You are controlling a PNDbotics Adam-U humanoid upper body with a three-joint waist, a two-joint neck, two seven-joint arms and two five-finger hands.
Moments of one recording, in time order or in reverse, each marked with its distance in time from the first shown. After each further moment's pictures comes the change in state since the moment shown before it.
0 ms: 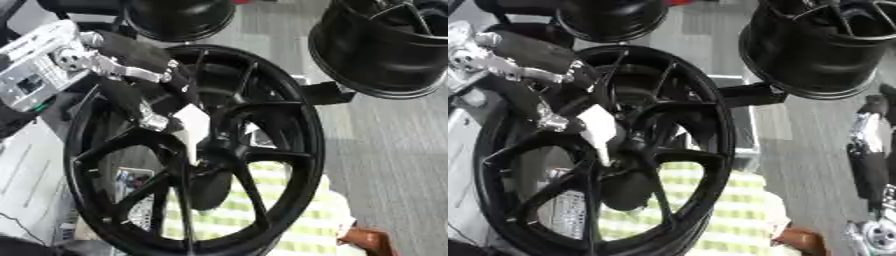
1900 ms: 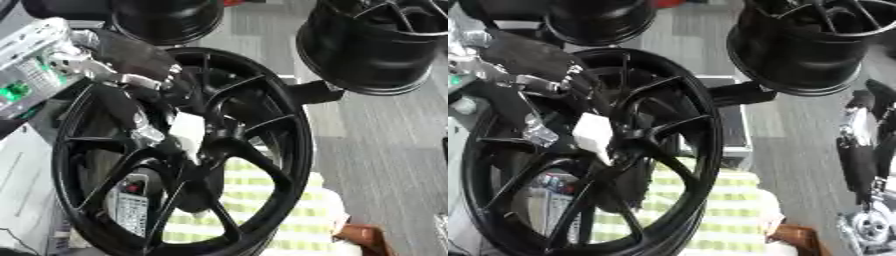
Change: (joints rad) left arm 0.000 0.013 -0.034 -0.074 -0.057 0.006 -0.006; right arm 0.000 0.000 -0.006 0.000 -0.017 -0.007 0.000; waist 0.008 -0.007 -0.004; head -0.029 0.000
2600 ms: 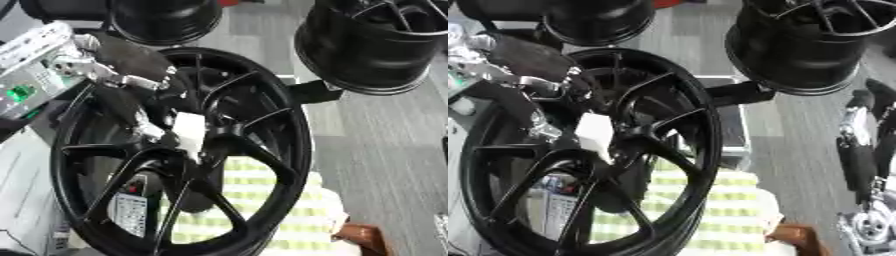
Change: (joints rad) left arm 0.003 -0.019 -0.011 0.041 -0.014 0.004 -0.004; right arm 0.000 0.000 0.000 0.000 -0.004 0.000 0.000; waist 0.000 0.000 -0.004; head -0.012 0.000
